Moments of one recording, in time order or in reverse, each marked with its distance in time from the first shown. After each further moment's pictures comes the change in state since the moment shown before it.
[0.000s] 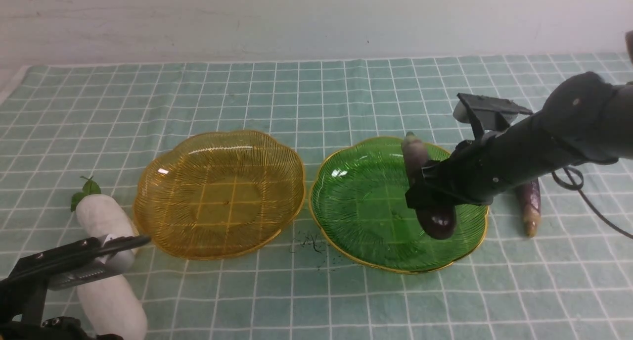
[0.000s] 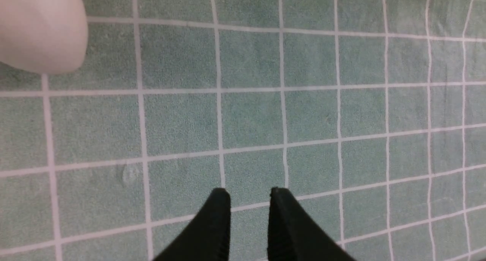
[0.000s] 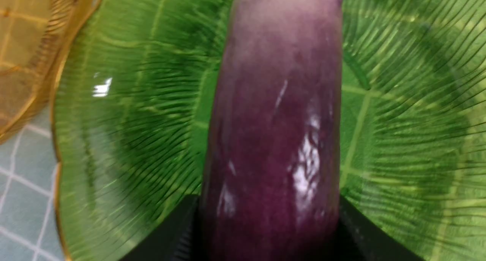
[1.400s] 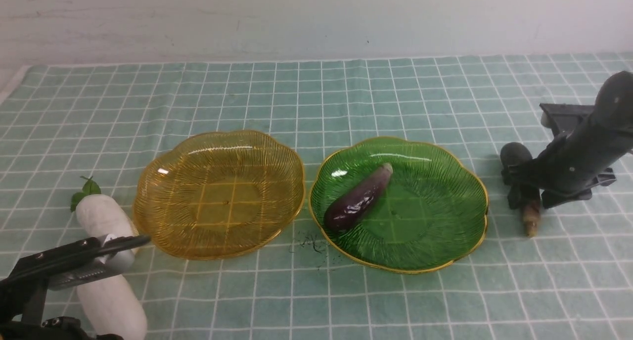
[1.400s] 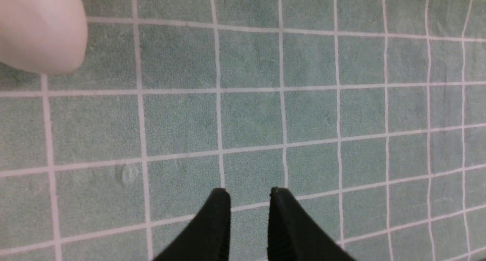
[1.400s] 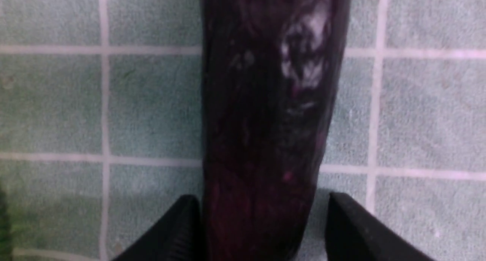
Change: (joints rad) right arm -0.277 0.209 -0.188 -0.493 0.132 0.295; left arm 0.000 0.000 0.000 0.000 0.000 0.000
